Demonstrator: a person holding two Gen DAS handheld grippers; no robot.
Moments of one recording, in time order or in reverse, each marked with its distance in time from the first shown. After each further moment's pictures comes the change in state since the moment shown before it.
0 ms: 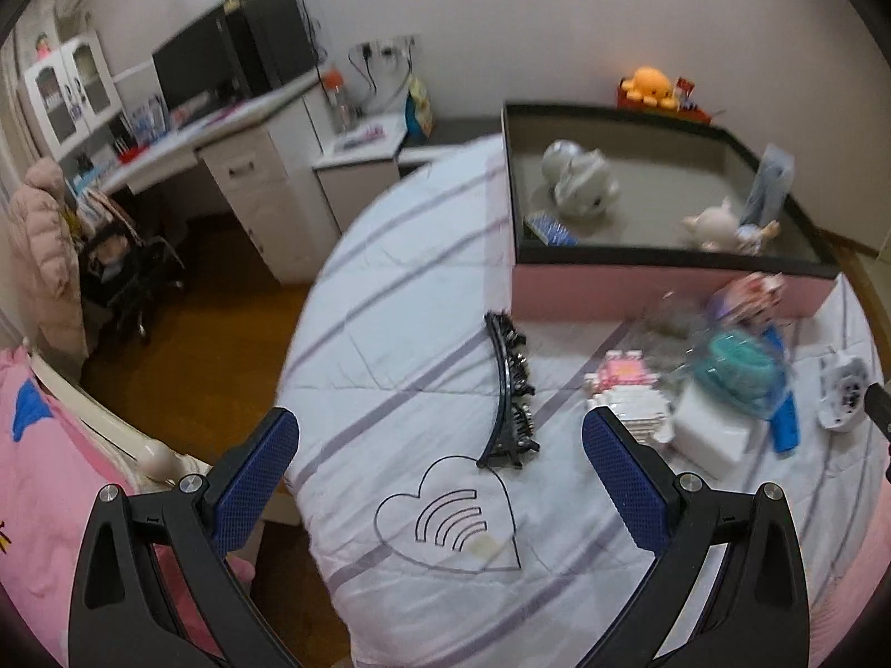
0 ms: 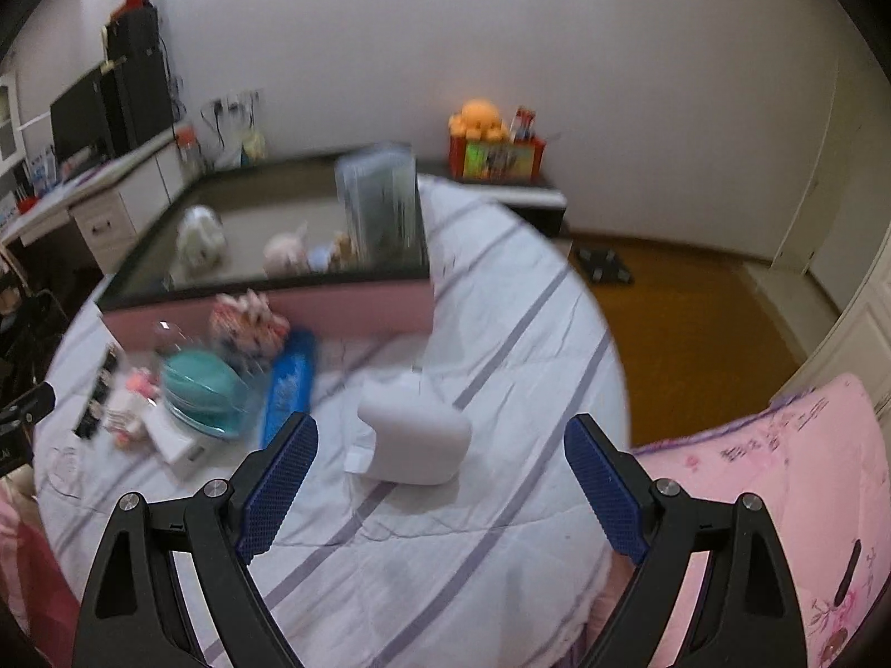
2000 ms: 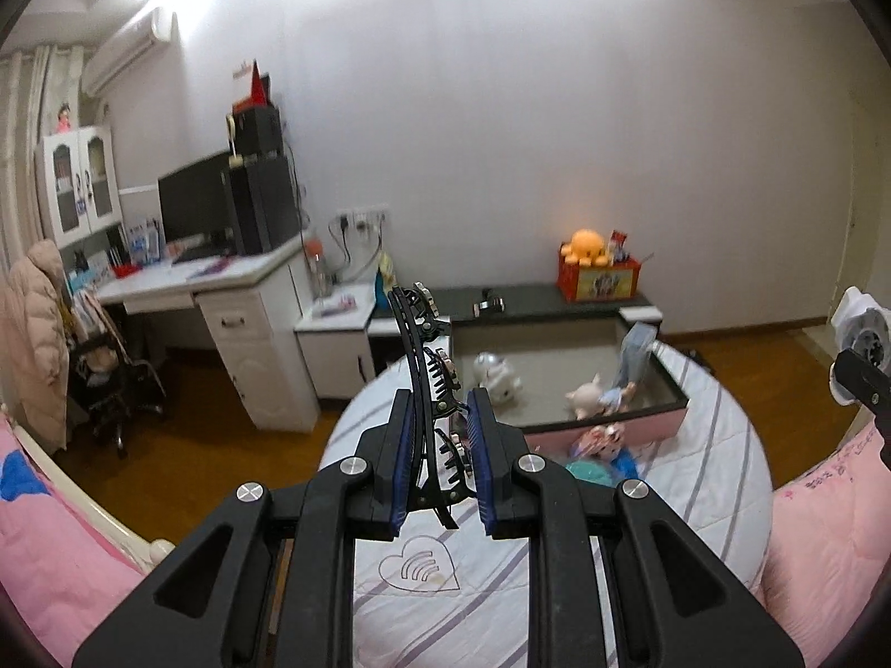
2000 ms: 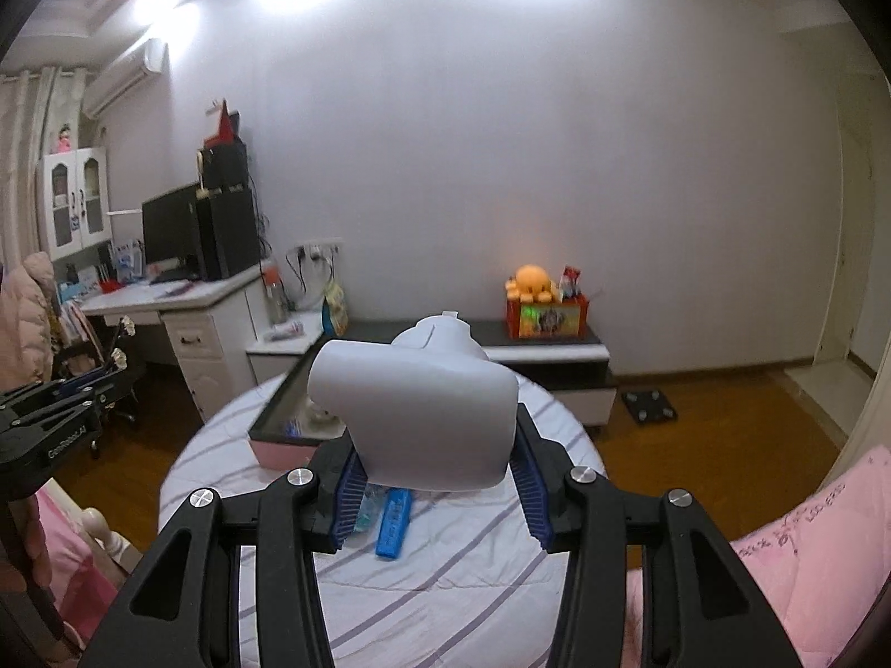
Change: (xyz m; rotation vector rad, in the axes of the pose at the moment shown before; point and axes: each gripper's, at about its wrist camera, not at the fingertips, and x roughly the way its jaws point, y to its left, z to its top) left arm -0.196 0.011 -0.005 0.017 -0.478 -0.105; right arm -0.184 -0.003 -0.002 -0.046 -0.499 0.164
